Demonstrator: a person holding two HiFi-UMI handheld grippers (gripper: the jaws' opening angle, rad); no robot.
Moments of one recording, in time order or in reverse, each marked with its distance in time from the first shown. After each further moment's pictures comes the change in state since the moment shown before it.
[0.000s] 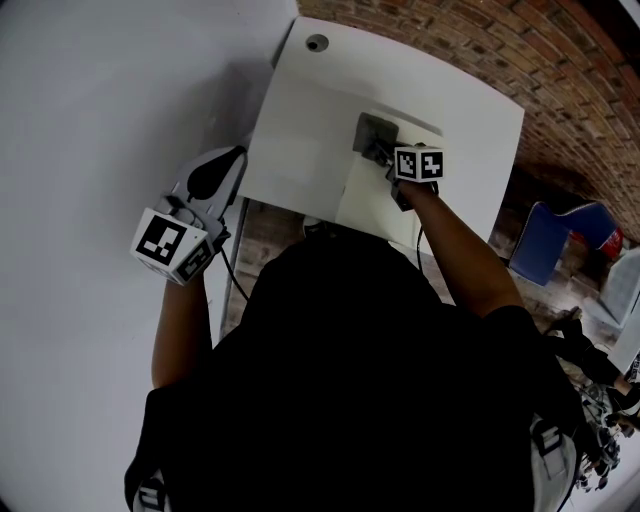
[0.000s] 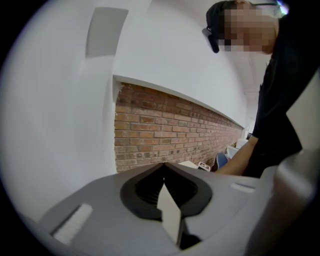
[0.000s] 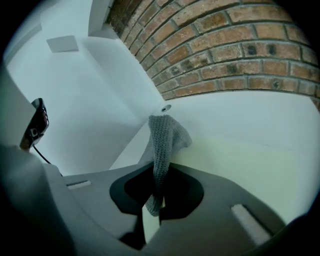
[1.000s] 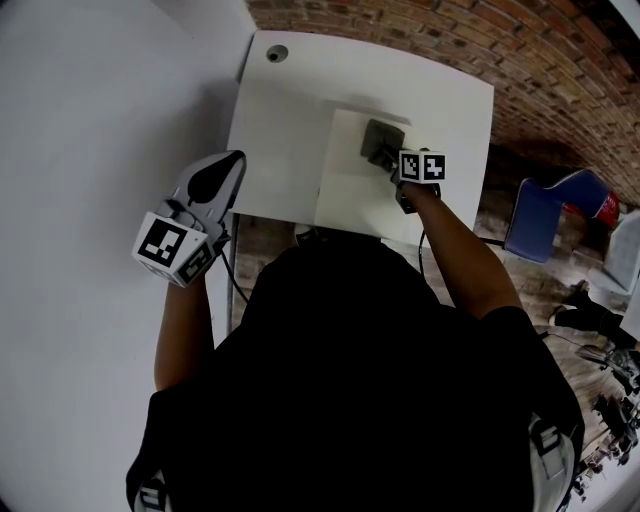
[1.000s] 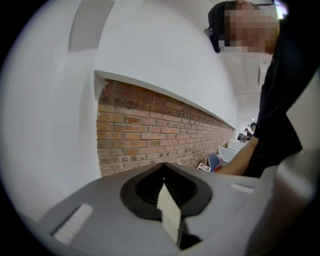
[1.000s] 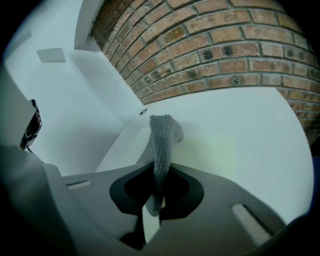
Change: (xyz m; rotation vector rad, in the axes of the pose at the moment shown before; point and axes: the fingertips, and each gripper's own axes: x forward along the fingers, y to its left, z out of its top) left arm 0.046 -0.047 0.016 0.022 -0.018 -0.098; right arm -0.067 -0.081 -0.030 0.111 -0.036 -0.128
